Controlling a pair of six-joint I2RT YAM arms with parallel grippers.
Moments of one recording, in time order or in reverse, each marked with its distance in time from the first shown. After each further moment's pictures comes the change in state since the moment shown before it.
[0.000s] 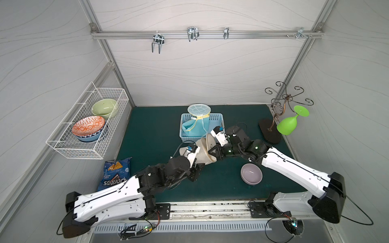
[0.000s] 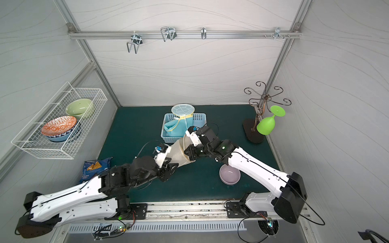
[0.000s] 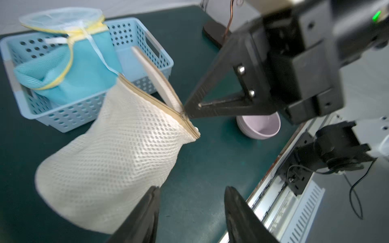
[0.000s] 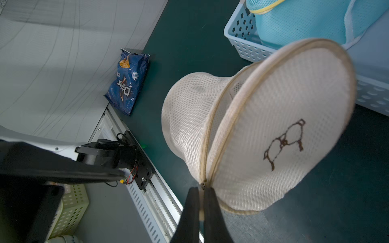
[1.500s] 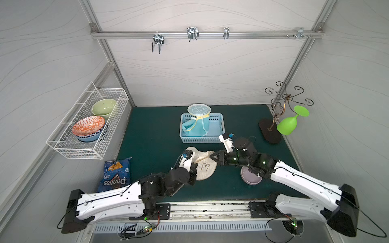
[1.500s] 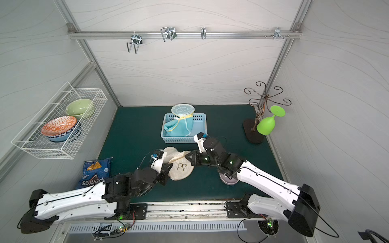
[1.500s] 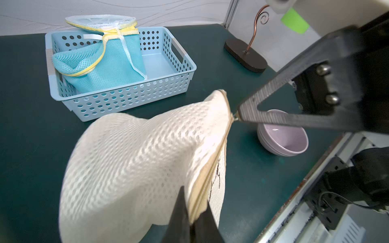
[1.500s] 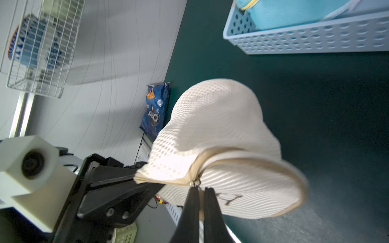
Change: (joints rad) left arm -0.094 -0.174 -0.225 0.135 -0.240 -0.126; right arm 0.021 -0.231 -0.309 0.282 0.075 0.367
